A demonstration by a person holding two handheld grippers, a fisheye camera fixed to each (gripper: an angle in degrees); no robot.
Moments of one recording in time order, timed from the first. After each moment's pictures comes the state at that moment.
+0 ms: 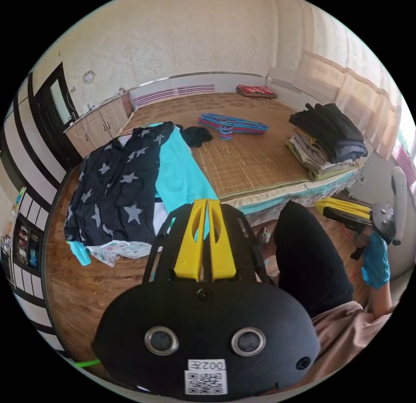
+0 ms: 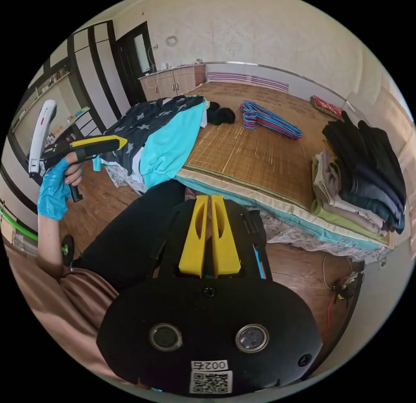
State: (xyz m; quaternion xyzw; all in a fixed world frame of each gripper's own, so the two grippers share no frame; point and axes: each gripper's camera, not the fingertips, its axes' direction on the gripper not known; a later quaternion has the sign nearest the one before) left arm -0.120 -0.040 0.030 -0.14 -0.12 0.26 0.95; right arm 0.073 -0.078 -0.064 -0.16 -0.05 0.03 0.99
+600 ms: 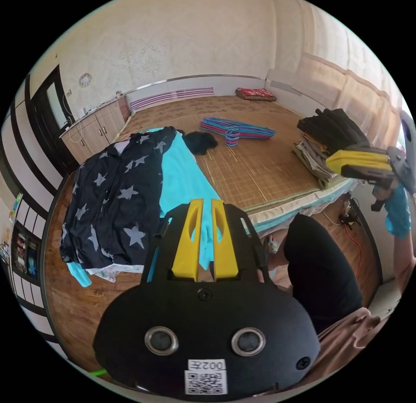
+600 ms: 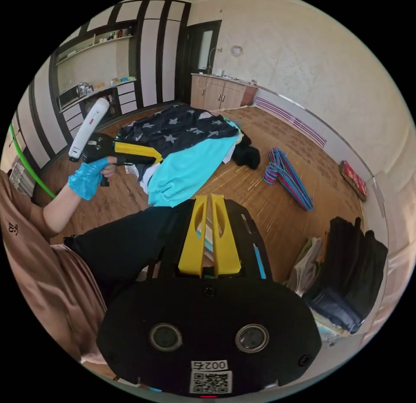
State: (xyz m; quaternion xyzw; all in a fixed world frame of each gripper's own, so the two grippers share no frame) left arm -0.201 -0.055 0.085 -0.13 -0.11 0.27 0.95; right arm -0.027 -0.236 0.007 -0.10 -0.11 -0.16 0.98
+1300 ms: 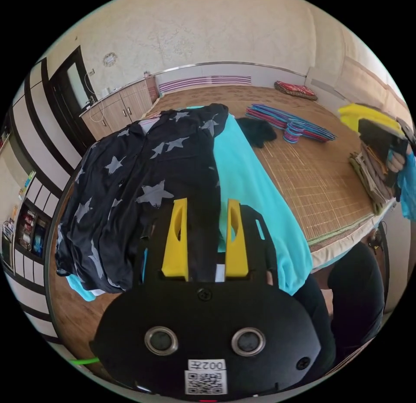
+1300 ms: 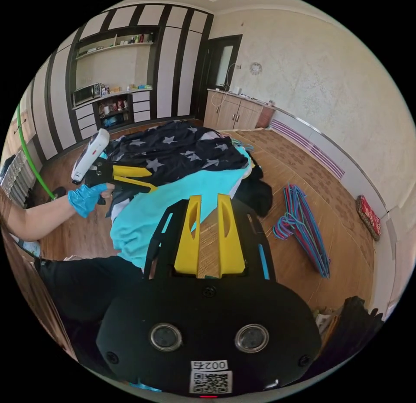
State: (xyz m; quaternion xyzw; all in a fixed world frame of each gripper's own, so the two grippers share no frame) left arm -0.336 -0.087 0.195 -0.13 -0.19 0.22 0.95; right arm -0.136 -0.320 0.205 -0.05 -0.15 -0.19 0.97
